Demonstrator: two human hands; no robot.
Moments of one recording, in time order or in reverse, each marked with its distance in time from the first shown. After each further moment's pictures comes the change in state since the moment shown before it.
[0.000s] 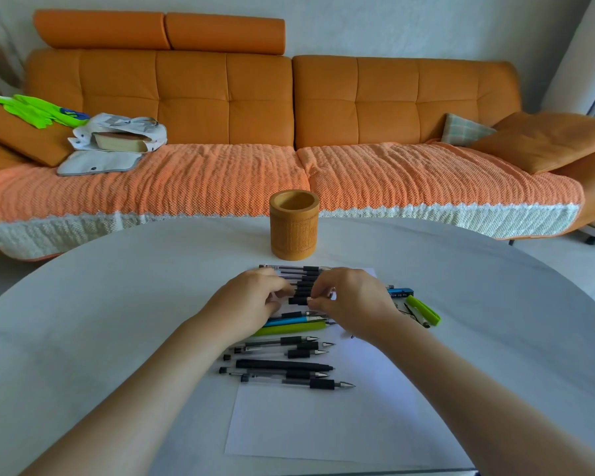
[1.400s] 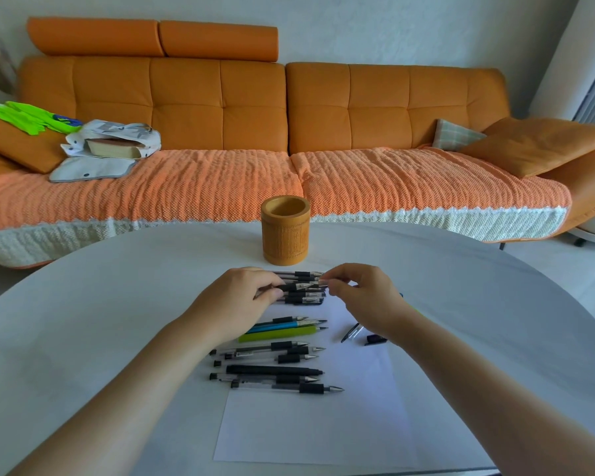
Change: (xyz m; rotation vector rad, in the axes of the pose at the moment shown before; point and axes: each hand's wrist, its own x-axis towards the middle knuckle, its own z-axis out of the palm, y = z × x) left_hand -0.002 0.015 -0.016 -0.061 0.055 -0.054; right_hand -0.011 0.020 -0.022 0.474 0.061 0.151
